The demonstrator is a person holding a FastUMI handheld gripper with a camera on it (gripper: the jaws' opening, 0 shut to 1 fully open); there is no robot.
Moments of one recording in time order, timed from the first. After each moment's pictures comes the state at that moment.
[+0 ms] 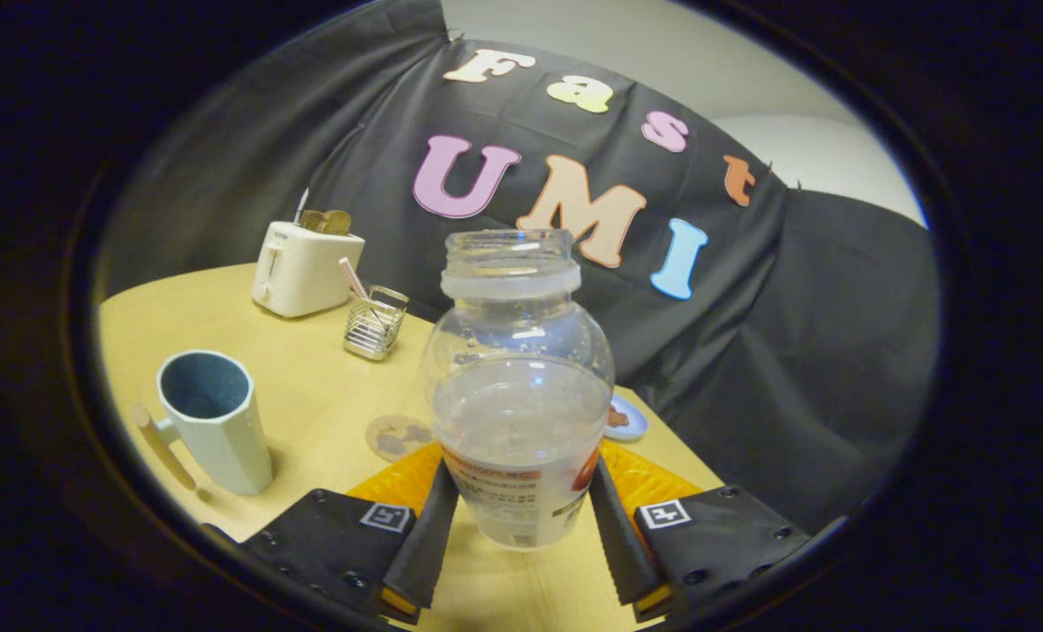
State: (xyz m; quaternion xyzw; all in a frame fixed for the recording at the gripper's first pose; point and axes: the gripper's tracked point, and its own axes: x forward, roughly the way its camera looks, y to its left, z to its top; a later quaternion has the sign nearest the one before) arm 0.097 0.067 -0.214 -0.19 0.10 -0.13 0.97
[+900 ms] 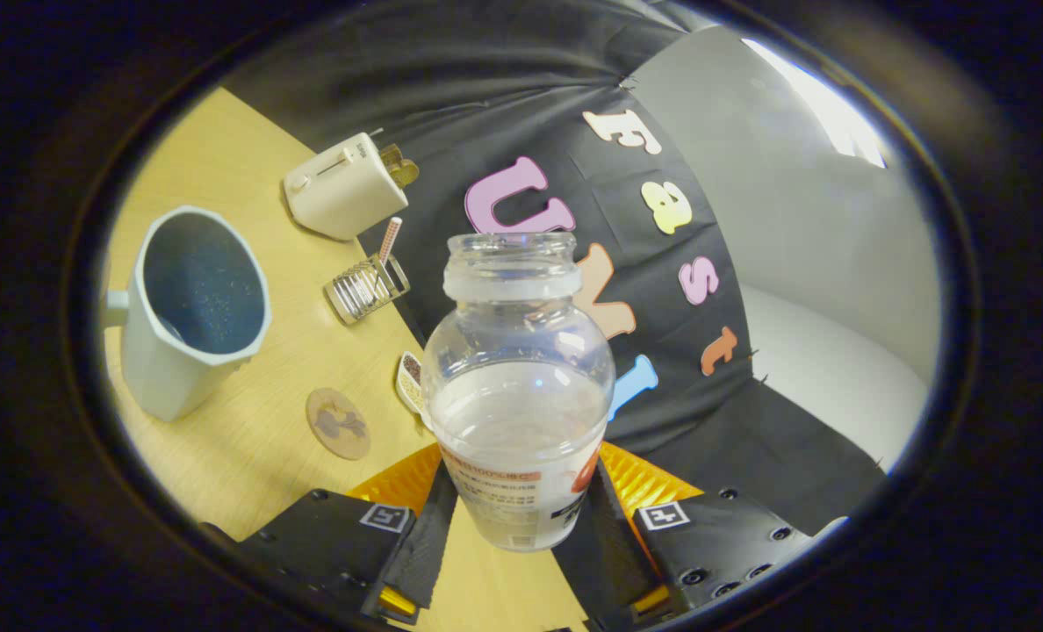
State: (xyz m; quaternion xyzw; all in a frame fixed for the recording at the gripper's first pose) arm 0.101 0.122 -0.176 -0.50 0.01 -0.16 0.85
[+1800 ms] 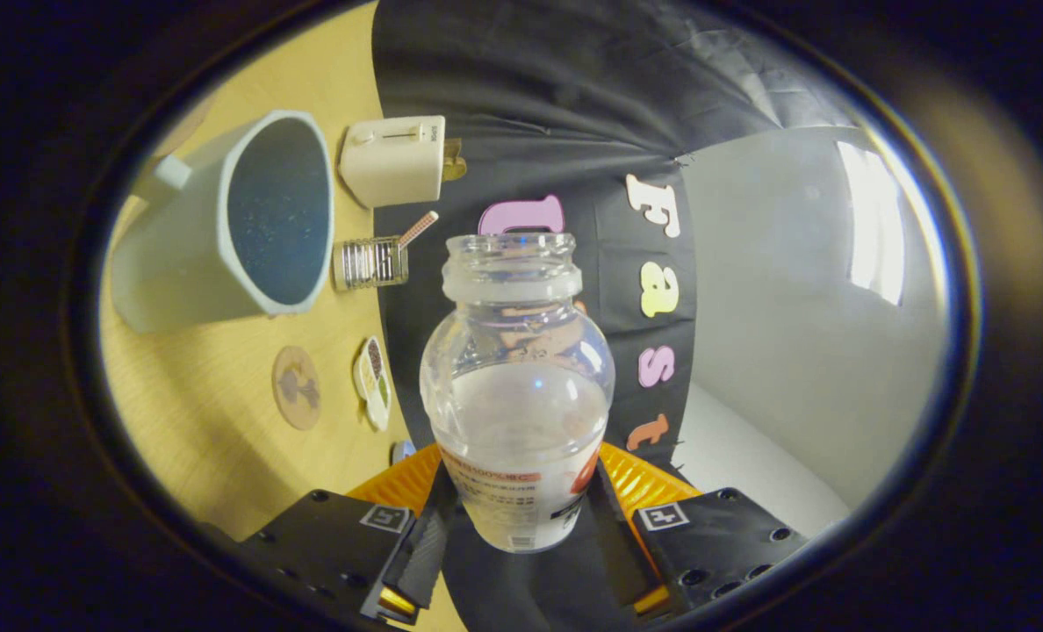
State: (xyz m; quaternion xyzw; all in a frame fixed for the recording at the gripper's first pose) arm 0.092 0.147 -0.159 -0.66 -0.06 -0.19 0.73
